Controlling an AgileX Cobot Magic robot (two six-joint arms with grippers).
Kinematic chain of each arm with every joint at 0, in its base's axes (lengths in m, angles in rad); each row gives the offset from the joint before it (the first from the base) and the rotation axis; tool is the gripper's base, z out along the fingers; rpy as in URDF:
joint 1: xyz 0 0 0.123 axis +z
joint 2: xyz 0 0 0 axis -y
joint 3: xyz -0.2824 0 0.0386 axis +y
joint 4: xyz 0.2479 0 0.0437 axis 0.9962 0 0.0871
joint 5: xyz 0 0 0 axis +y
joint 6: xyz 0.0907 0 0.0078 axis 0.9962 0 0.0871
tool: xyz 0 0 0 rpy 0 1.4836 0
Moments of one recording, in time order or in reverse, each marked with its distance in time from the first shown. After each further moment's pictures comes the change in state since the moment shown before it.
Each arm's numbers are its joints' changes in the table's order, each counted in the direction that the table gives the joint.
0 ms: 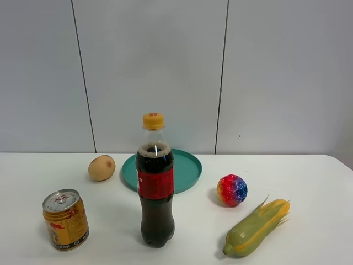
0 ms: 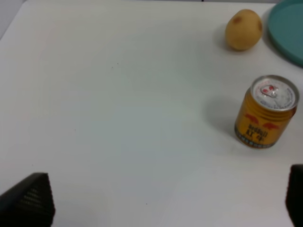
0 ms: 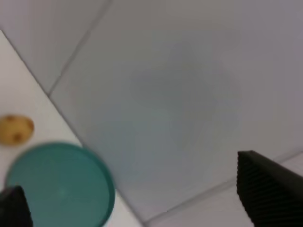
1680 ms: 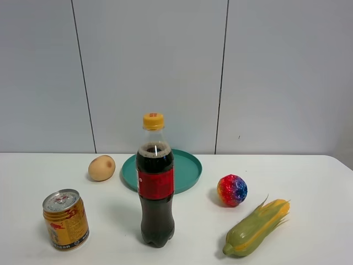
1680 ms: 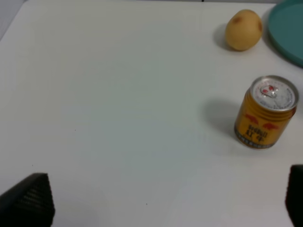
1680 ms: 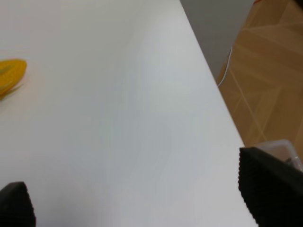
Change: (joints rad) left arm 0.000 0.000 0.000 0.000 0.000 0.000; right arm -0.951 1.321 1.264 0.233 0.203 0.386
